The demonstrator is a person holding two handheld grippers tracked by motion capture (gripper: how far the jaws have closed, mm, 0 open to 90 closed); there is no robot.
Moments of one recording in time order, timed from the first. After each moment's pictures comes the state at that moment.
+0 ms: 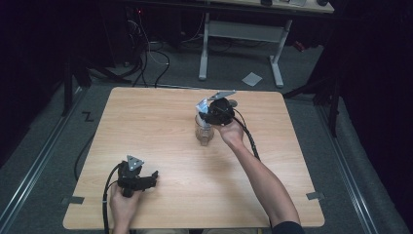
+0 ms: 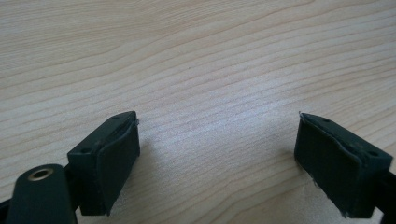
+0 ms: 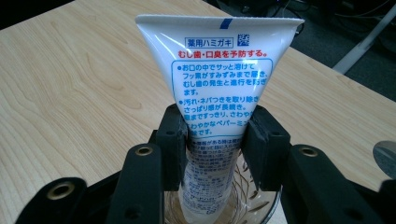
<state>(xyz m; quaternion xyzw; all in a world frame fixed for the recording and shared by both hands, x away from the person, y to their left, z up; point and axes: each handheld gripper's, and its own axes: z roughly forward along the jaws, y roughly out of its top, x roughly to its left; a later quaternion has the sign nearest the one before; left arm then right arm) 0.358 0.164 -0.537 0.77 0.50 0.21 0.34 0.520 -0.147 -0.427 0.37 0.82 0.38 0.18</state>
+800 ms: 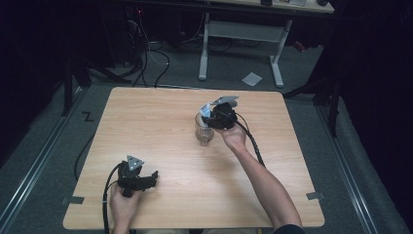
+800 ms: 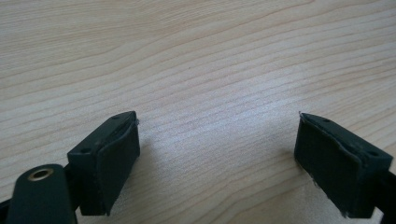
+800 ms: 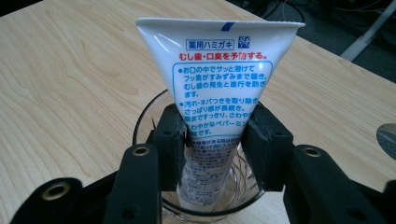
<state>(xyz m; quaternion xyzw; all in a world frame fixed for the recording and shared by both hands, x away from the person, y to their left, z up) 0.358 0.164 -0.537 0.77 0.50 0.21 0.34 0.513 -0.158 -0.441 0.38 0.82 0.38 0.18</state>
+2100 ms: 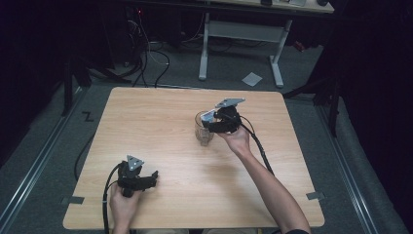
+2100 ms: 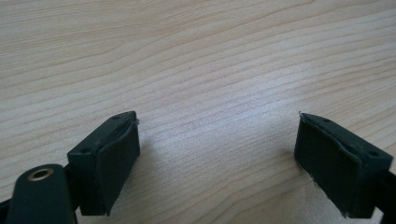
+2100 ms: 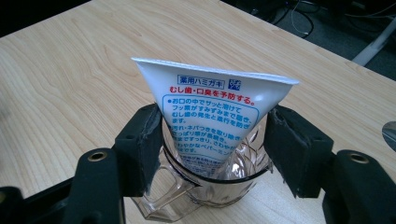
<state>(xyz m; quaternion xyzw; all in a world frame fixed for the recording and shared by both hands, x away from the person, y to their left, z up) 0.358 0.164 -0.538 0.77 0.50 0.21 0.34 0.496 -0.168 -0.433 0.37 0.82 0.40 0.17</state>
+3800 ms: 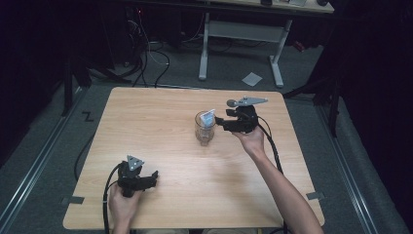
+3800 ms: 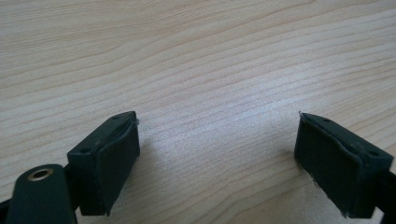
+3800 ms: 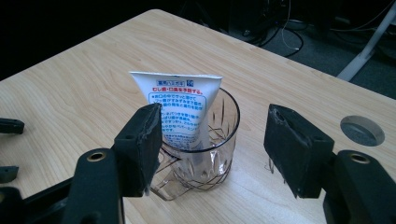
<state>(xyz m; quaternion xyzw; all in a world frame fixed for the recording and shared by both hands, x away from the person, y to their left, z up) 0.357 0.163 -0.537 0.77 0.50 0.21 0.34 0.474 -0.212 -0.410 0.39 0.79 0.45 0.17</state>
